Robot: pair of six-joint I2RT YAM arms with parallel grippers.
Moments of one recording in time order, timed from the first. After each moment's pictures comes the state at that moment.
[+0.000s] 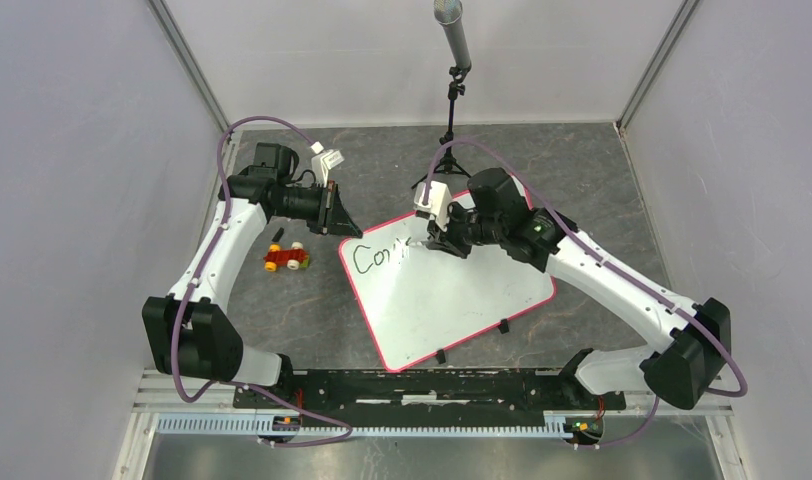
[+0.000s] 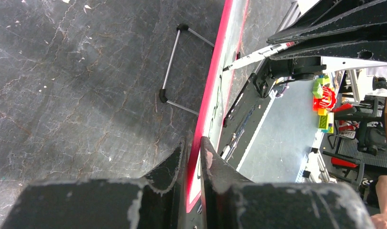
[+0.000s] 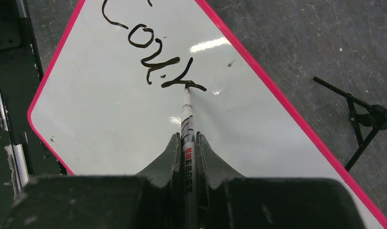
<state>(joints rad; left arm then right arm) -0.13 1.41 1.28 -0.92 0.95 0.12 0.74 1.32 1.20 -0.49 -0.37 -0.42</state>
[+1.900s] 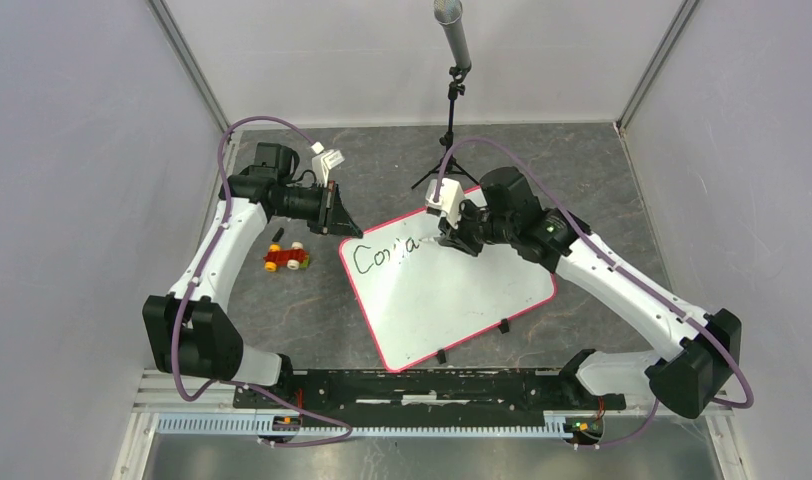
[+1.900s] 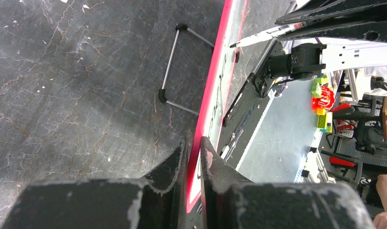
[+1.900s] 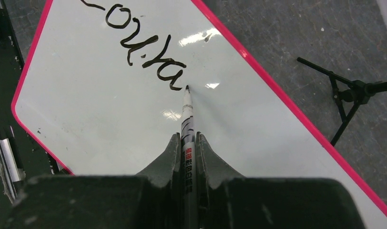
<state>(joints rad) -0.13 1.42 1.28 -0.92 0.95 0.12 0.70 1.27 1.17 -0.54 -0.36 -0.44</state>
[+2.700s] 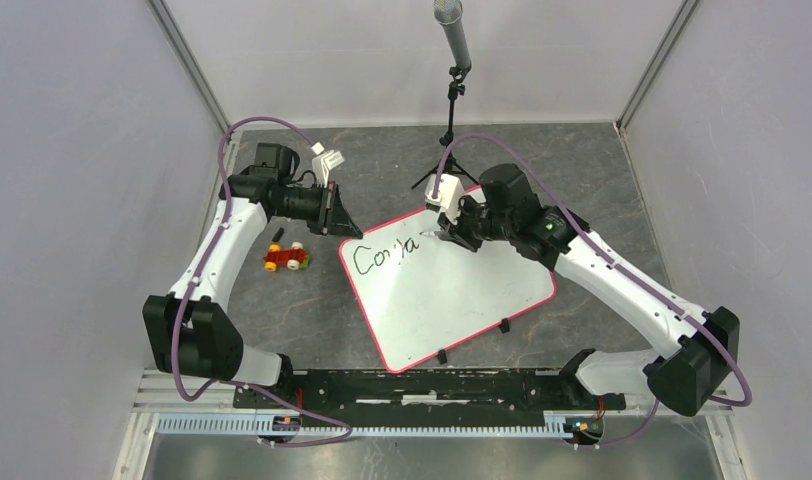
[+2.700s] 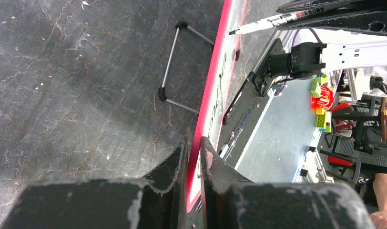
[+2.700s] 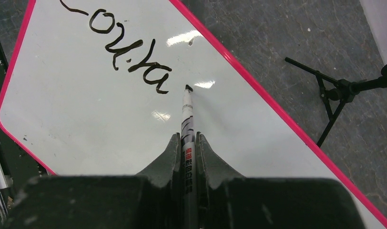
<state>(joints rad) -0.13 1.42 1.28 -0.93 0.95 0.12 0.69 1.29 1.20 -0.53 -0.32 -0.45</state>
